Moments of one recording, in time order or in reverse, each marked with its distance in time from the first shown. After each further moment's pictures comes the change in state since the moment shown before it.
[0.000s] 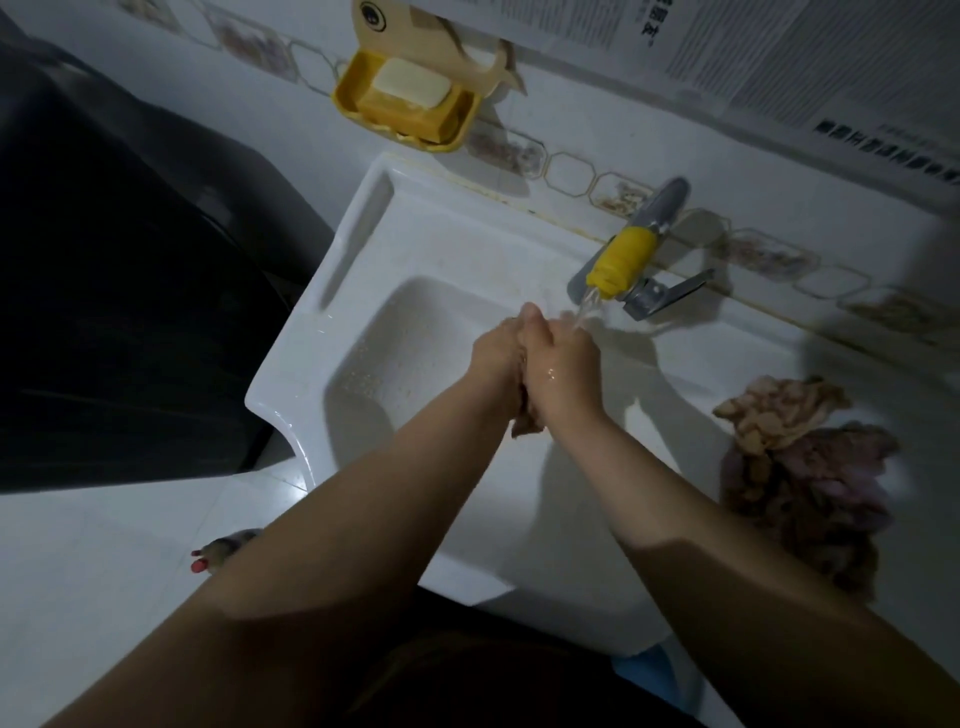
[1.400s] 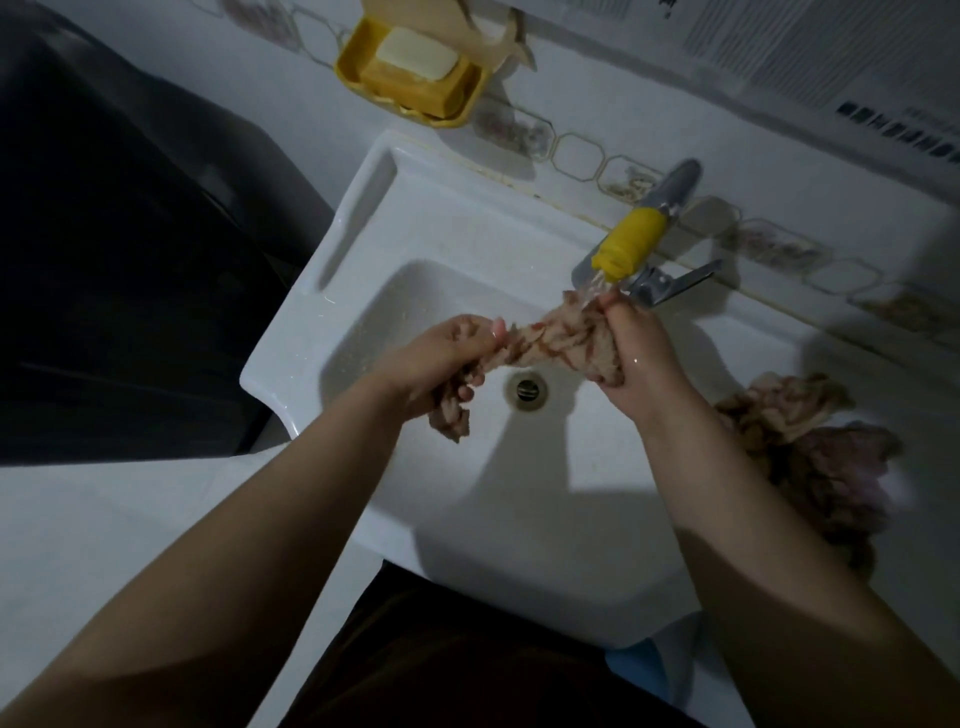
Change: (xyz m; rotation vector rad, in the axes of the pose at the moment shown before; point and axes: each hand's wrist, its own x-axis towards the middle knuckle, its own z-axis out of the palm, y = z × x) left_hand -0.001 -0.030 -0.079 -0.098 -0.360 0.092; right_hand 0.022 0.016 -0.051 0.791 -0.373 0.261
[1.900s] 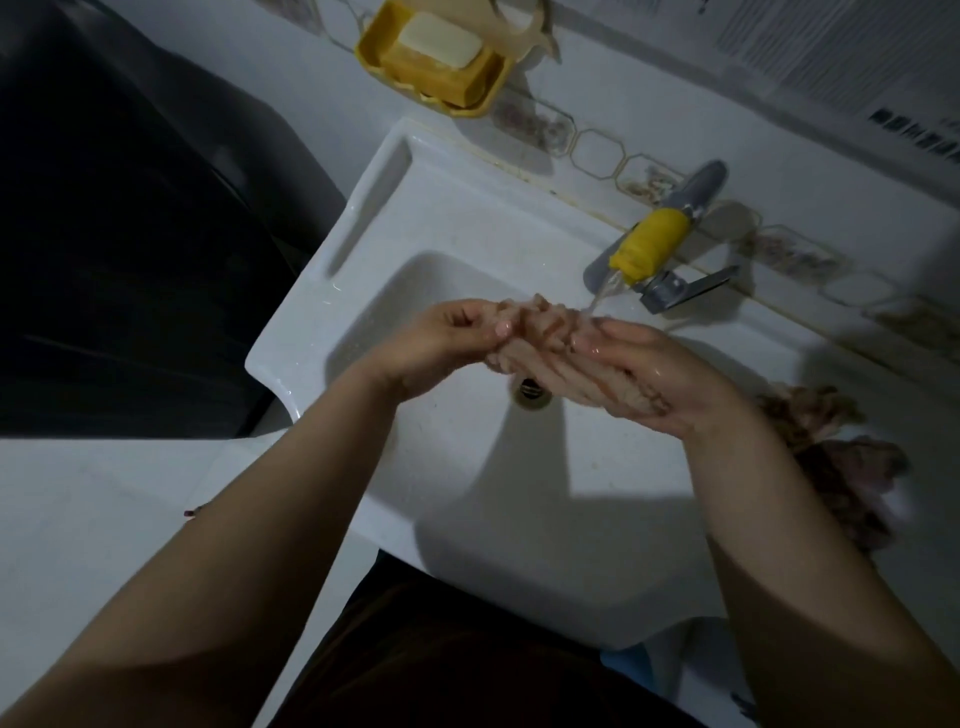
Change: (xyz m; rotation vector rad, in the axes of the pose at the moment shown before) left_hand -0.001 0.005 -0.009 -0.044 -0.159 0.246; right_hand -0.024 -0.011 -0.015 -0.030 -0.496 0.275
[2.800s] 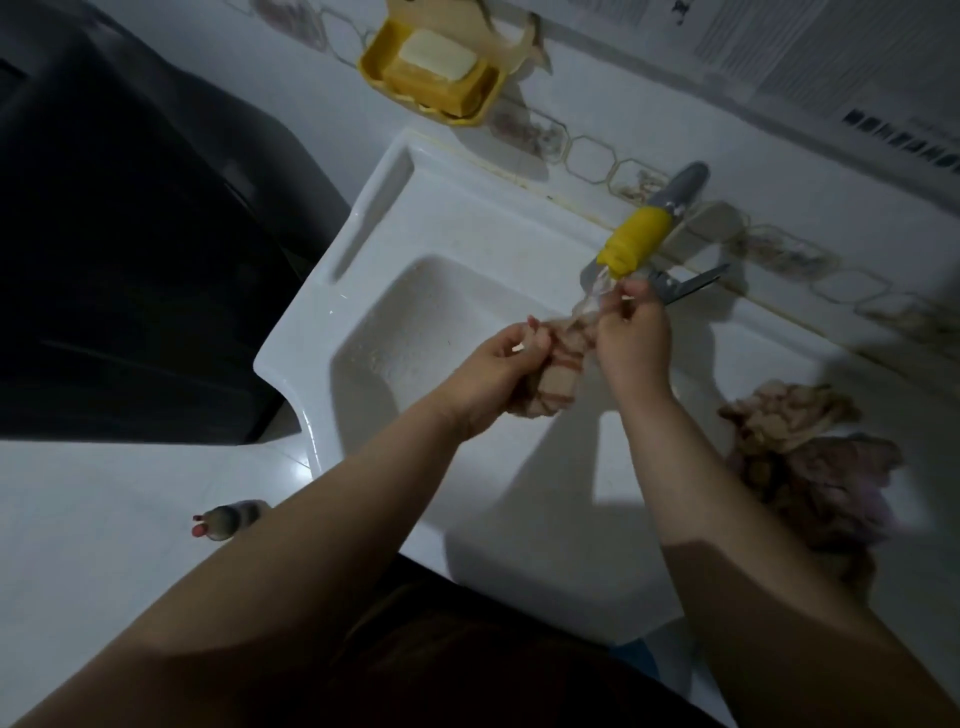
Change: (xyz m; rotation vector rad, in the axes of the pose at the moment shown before) left_hand 0.012 -0.031 0.060 -0.171 0.149 -0.089; right_hand 0.038 0.009 0.001 -0.751 1.003 -0.388
